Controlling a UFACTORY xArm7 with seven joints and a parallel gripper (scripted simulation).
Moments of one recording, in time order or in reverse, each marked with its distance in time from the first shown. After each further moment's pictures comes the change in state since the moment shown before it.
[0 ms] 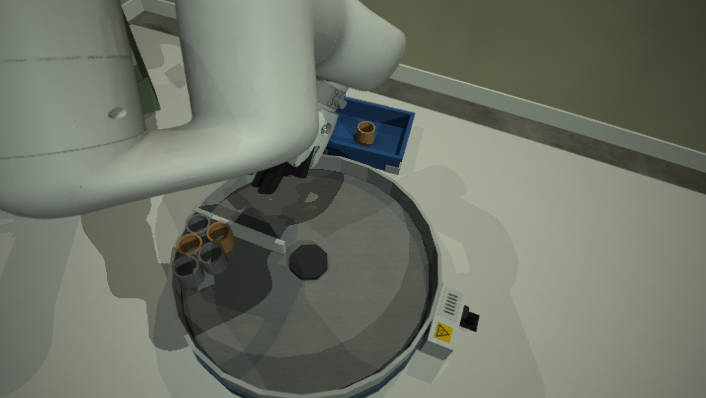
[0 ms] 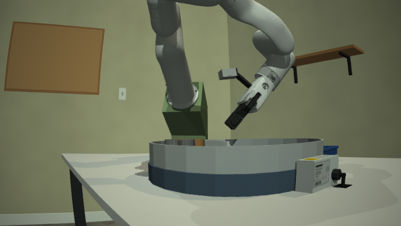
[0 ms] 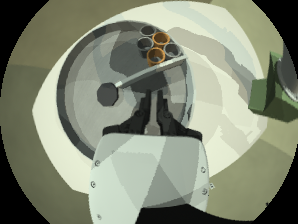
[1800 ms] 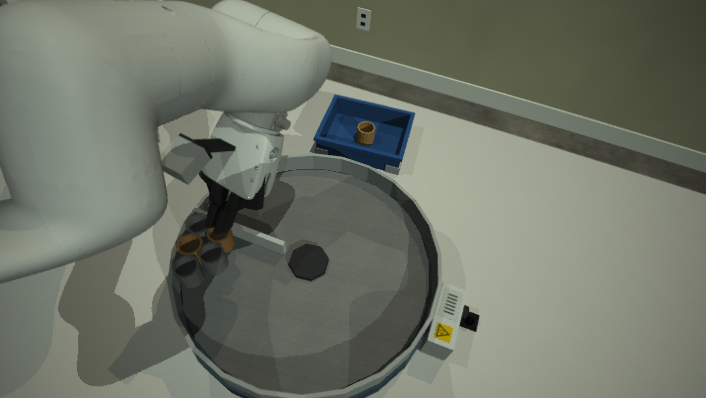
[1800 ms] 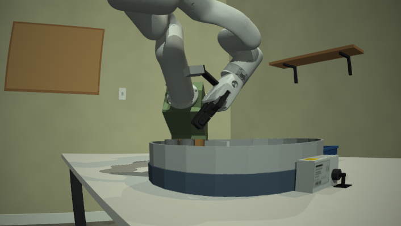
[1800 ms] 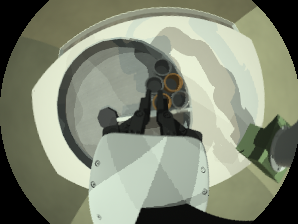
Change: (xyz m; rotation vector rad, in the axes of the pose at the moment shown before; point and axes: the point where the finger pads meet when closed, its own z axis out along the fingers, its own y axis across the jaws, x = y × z) arm 0.073 -0.015 0.061 0.161 -0.017 -0.188
